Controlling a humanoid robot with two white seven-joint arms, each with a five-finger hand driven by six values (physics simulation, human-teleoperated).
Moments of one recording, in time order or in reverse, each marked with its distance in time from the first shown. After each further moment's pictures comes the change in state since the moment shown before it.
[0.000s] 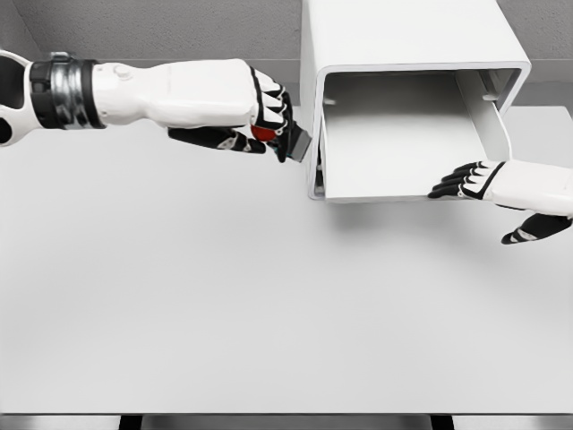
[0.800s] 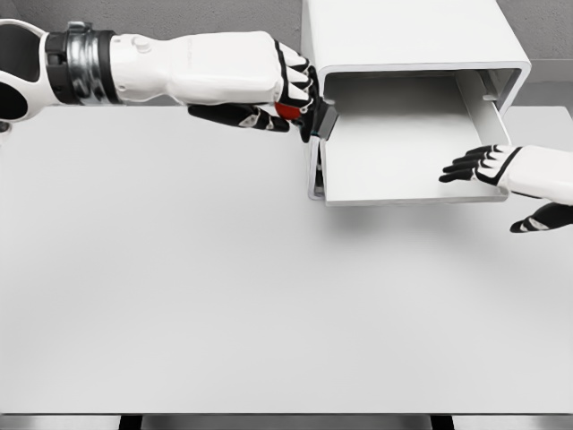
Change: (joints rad) left arm -0.064 -0.066 -0.012 0.037 0.003 0.000 0.001; right arm 0.028 -0.045 -0.040 -0.028 -0.020 0.000 -0.076
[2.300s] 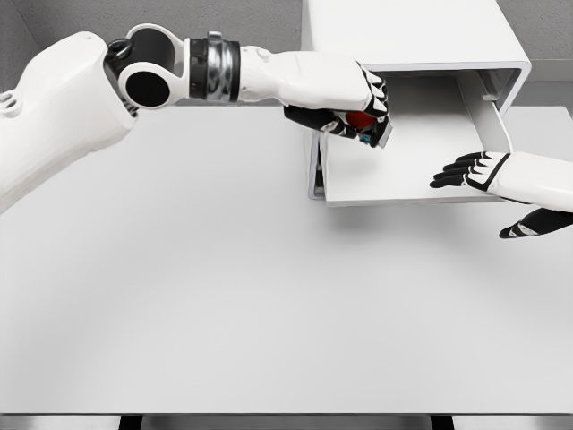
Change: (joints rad) left arm -0.067 -0.341 -0.133 0.366 -0.117 0.000 -0.008; right arm 0.020 0.022 0.000 -0.003 -0.001 0.000 -0.006
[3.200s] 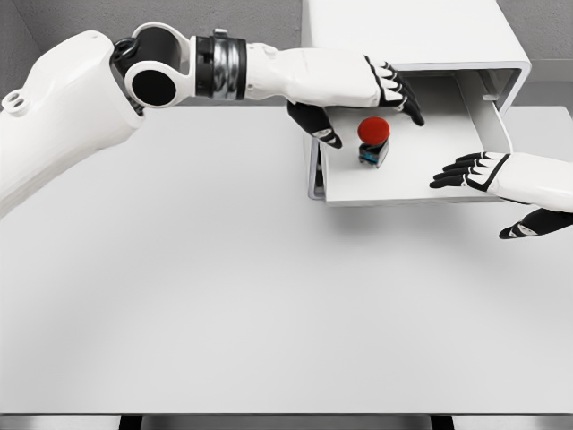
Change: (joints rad) left arm 0.003 -0.016 0.015 -0.015 0.006 0.000 0.009; right arm 0.000 0.001 0.002 0.000 0.000 0.000 0.000
